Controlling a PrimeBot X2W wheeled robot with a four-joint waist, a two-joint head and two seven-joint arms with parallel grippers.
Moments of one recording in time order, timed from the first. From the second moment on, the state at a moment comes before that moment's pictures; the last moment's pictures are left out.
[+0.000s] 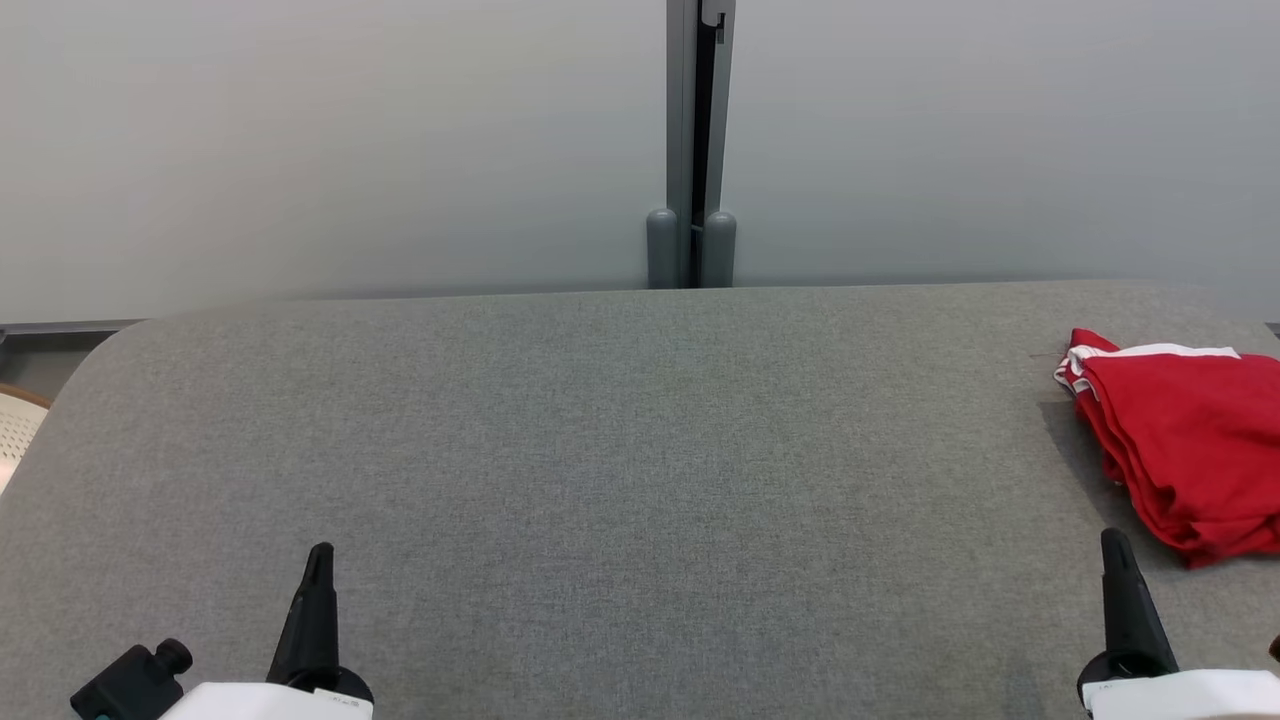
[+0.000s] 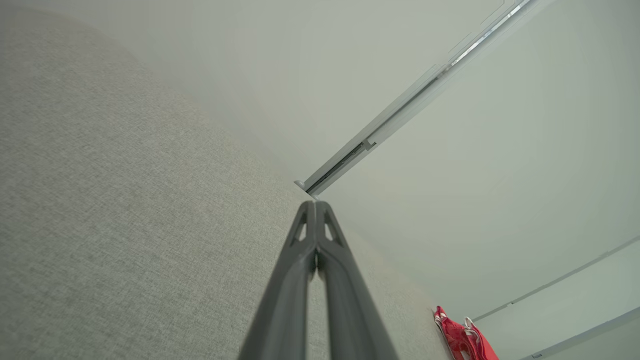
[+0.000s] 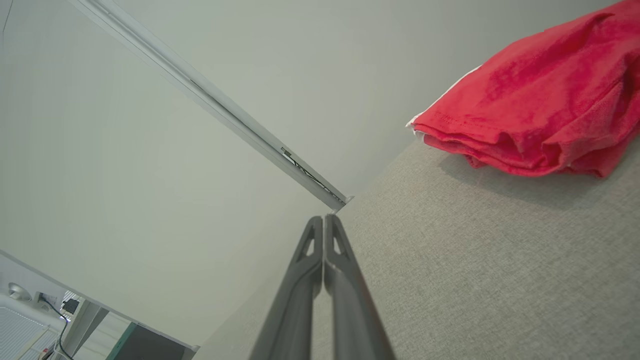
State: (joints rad) left arm 0.09 0.08 -0.05 0.12 -0.94 -0.06 -0.11; right arm 0.08 -0.08 0.00 0.14 0.93 0.13 -0.10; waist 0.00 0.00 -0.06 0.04
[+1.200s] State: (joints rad) left arm -0.01 0.08 0.01 0.19 -1.32 -0.10 -0.01; right arm -0.02 -0.08 -0.04 0.19 1.31 0.13 0.00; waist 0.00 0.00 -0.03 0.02
